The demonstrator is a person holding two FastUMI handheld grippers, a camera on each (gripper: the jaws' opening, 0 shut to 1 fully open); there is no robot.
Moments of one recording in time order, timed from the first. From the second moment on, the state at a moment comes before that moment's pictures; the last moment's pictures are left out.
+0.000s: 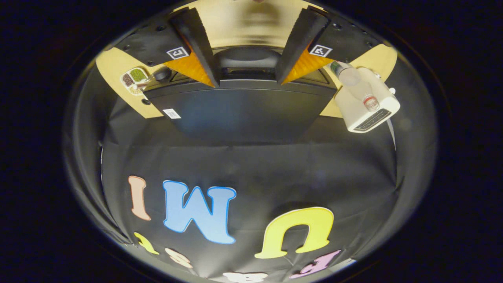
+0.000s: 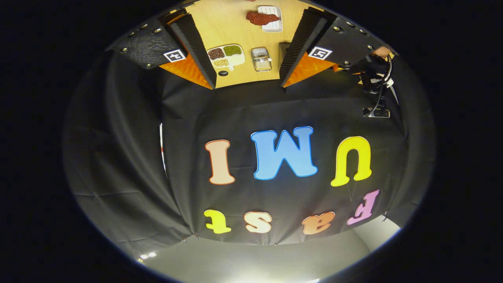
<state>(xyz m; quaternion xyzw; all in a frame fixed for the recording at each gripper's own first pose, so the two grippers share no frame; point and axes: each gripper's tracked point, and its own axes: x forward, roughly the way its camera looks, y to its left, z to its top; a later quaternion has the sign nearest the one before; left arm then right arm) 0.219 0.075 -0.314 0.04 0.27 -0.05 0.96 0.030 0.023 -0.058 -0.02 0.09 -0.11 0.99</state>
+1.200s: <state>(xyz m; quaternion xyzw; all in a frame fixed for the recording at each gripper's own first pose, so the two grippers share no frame) 0.128 0.081 -0.347 0.06 0.30 -0.05 0.95 0.022 0.044 -0.050 -0.02 0.09 -0.07 0.99</state>
